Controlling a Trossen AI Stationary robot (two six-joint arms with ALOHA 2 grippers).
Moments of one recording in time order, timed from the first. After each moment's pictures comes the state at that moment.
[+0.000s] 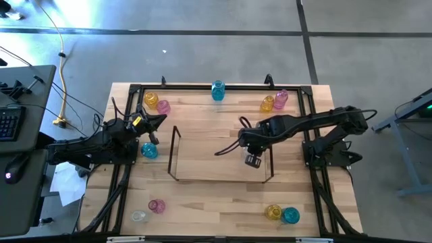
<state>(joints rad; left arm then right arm) 0.22 0.05 0.02 0.14 -0.27 0.06 0.12 1.57 1.39 -1.11 0.06 0.45</state>
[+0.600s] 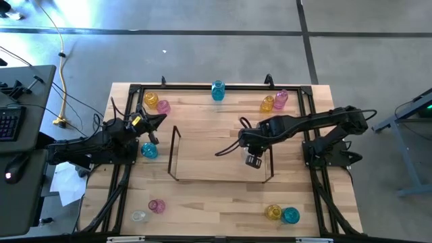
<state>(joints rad) 0.22 0.05 0.02 0.16 -0.27 0.06 0.12 1.57 1.37 -1.11 0.04 0.44</state>
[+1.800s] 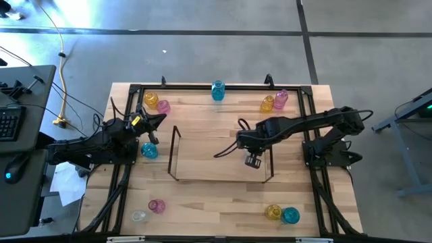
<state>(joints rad) 0.22 0.05 0.02 0.17 -0.27 0.06 0.12 1.61 1.39 -1.16 0.07 0.44</state>
